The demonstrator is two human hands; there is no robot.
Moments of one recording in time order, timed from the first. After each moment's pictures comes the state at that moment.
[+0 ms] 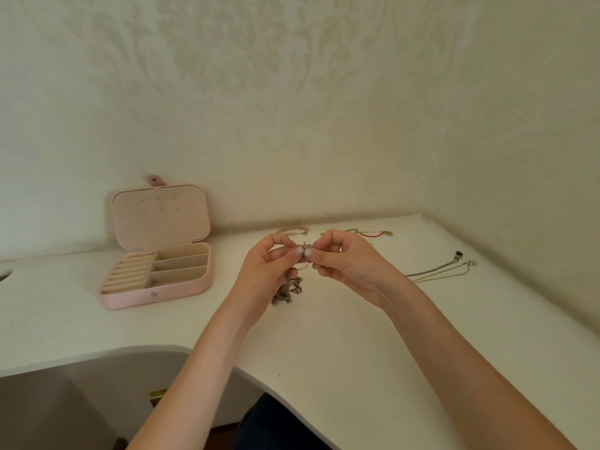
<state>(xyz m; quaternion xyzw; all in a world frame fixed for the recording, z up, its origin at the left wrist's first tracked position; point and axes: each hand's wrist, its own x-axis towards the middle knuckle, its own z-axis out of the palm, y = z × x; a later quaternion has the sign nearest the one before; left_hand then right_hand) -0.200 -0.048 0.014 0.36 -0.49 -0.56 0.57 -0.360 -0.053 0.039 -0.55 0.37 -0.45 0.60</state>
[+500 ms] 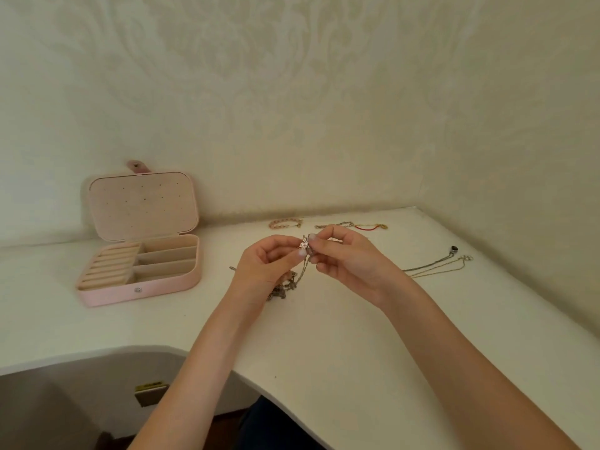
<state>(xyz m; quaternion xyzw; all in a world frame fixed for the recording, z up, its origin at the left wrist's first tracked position) -0.202 -0.053 0.002 0.38 -0.52 -0.53 0.56 -0.360 -0.058 0.033 -0.50 0.36 -0.46 0.64</state>
